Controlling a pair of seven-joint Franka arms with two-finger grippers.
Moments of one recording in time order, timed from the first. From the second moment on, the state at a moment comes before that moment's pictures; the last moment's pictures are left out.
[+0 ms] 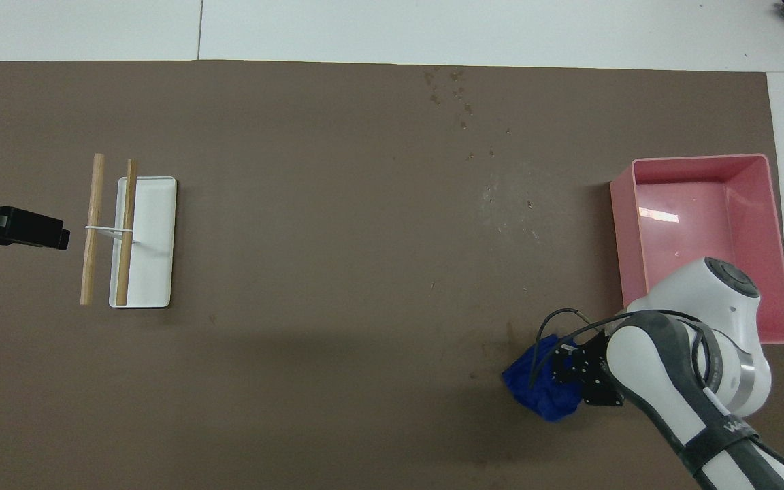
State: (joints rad) left arm -0.06 -0.07 -0.03 -1.58 -0.03 1.51 0.09; right arm -0.11 -0.07 0.18 -2.48 0.41 1.85 0.61
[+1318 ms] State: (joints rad) left arm -0.05 -0.07 -0.03 -1.59 -0.03 1.52 0.03; right arm 0.06 -0.02 0.19 -2.43 0.45 2.33 0.56
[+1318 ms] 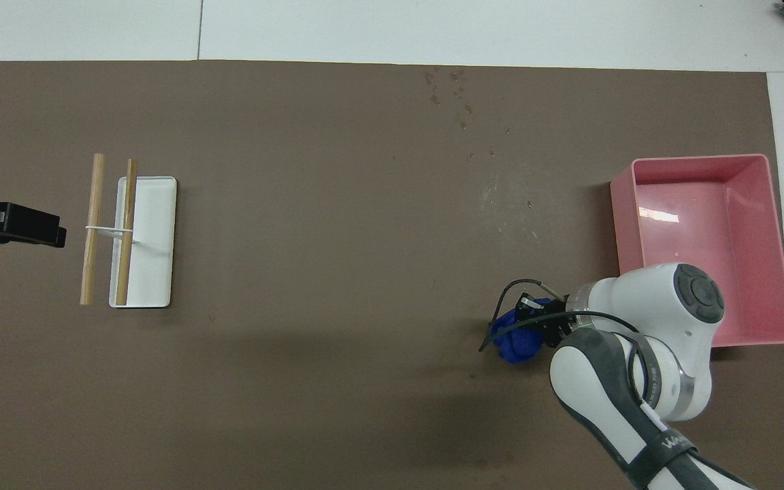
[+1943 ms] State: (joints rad) left arm -0.05 -0.07 -0.03 -1.59 -0.03 1.52 0.03; right arm -0.04 -0.13 0.18 -2.13 0.45 2.14 0.54
